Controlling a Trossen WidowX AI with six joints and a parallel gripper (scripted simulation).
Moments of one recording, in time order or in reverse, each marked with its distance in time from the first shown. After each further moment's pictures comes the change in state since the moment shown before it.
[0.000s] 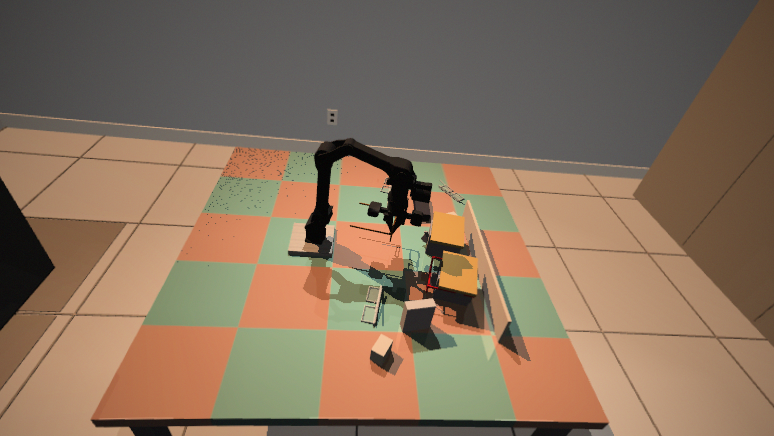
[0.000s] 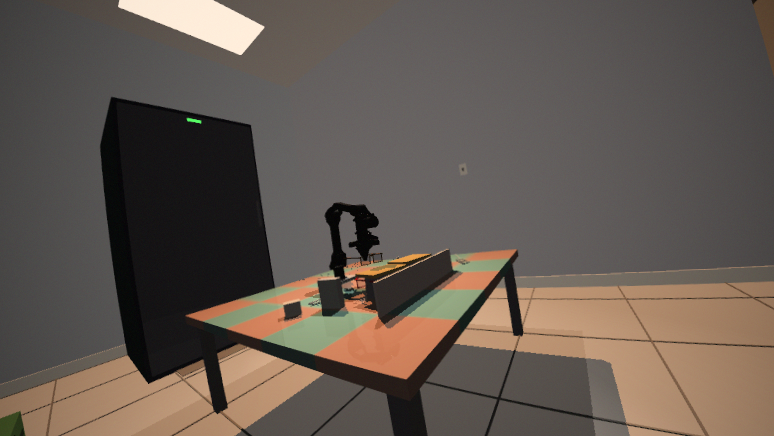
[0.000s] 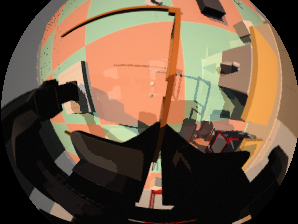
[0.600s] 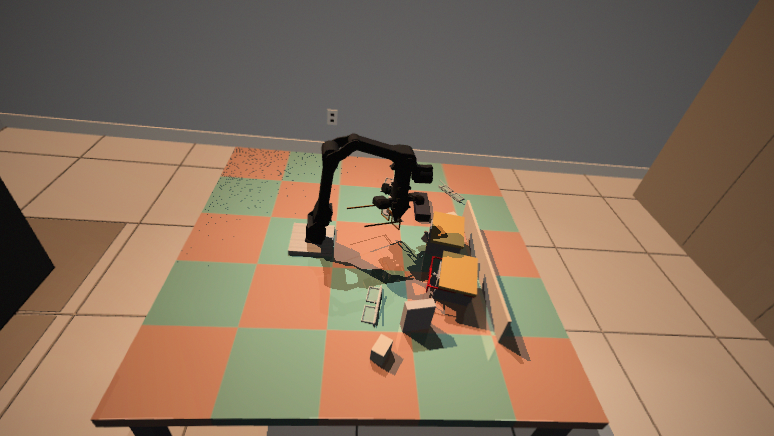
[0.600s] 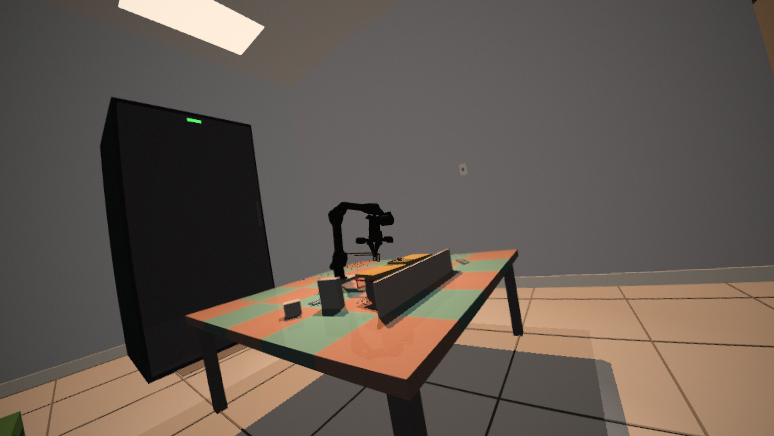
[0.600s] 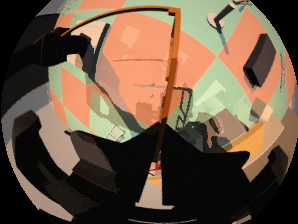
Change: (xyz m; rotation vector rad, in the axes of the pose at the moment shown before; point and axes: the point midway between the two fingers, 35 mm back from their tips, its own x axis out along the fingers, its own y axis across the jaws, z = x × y) arm -0.010 -0.002 0.063 -0.654 0.177 0.014
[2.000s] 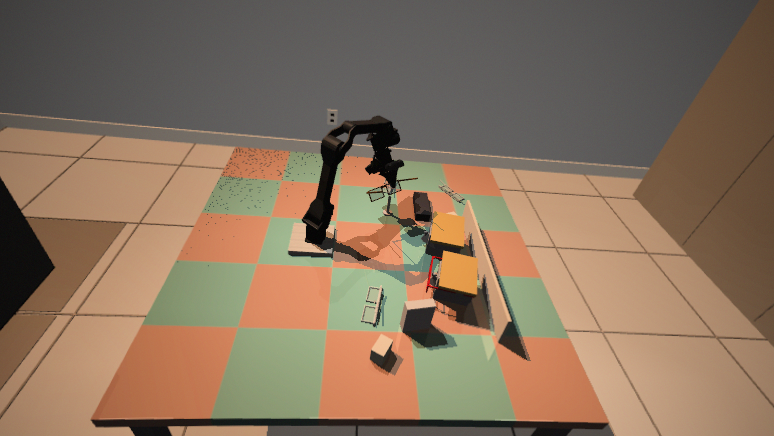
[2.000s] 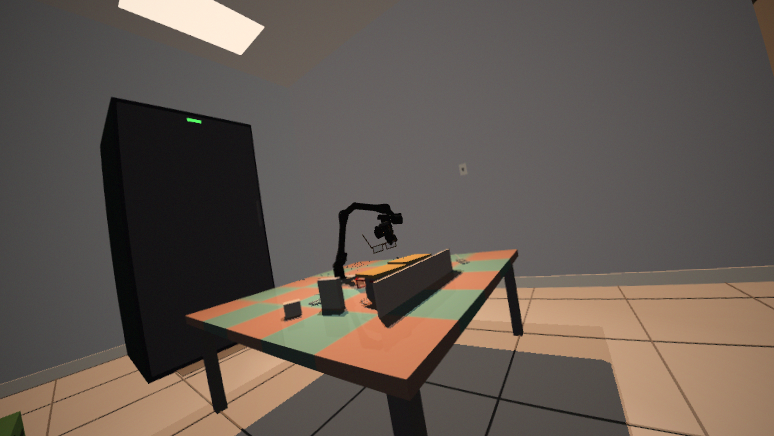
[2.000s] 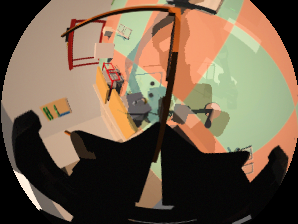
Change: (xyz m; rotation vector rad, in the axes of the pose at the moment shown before) arm -0.070 -0.051 0.152 -1.489 0.534 0.112
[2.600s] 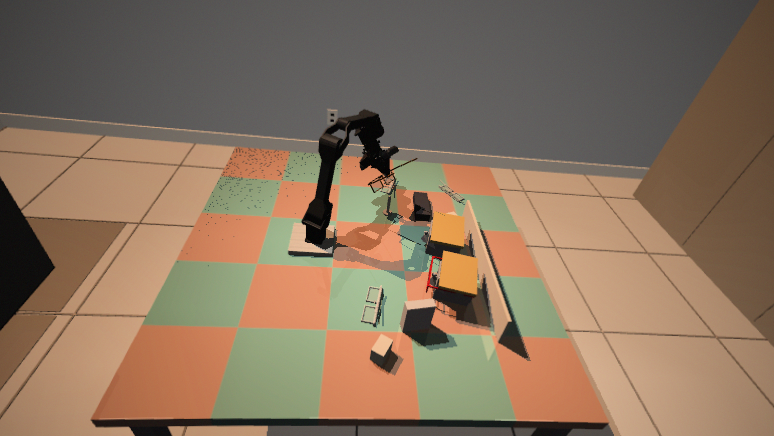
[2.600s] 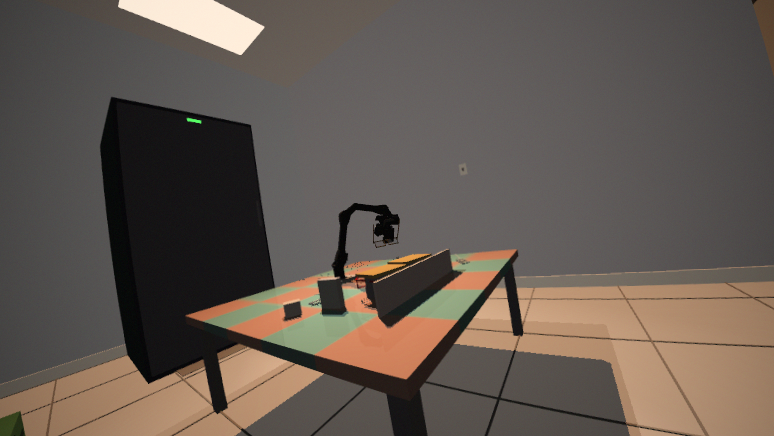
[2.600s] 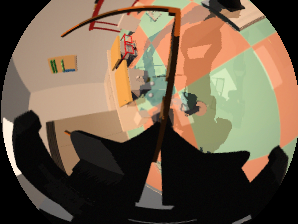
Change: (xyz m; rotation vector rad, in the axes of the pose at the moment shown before) arm -0.042 -0.038 -0.004 -0.377 0.152 0.085
